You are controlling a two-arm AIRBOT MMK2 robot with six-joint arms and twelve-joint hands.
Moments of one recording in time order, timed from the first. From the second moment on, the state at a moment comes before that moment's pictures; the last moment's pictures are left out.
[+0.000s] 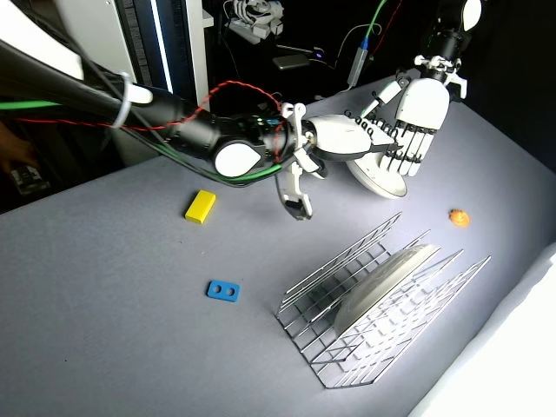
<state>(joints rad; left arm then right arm) 1.15 -0.79 1.32 1.05 -0.66 0.06 -0.43 -1.57 1.28 -0.38 0.55 -1.08</state>
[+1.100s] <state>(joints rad) 1.10 -0.78 1.32 1.02 -0.66 0.06 -0.42 -1.71 1.38 -0.31 0.55 -1.12</state>
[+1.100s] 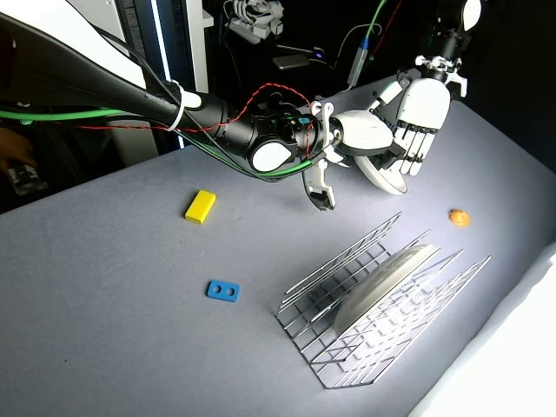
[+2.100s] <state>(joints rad) 0.71 -0.74 1.39 1.13 -0.66 0.06 -0.32 -1.38 1.11 -0.32 0.49 -1.02</state>
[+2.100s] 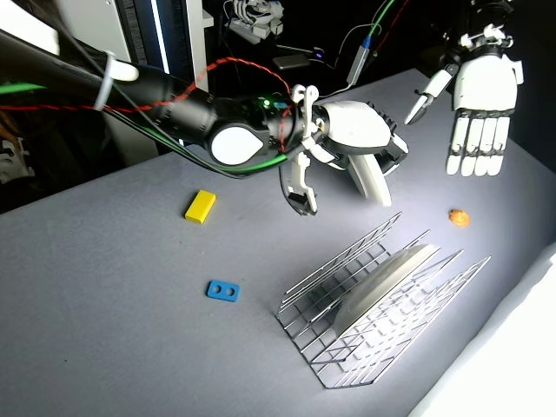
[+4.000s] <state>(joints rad) 0.62 -0.72 1.39 1.31 -0.72 0.06 -0.03 -1.11 1.16 -0.33 0.09 -0.14</state>
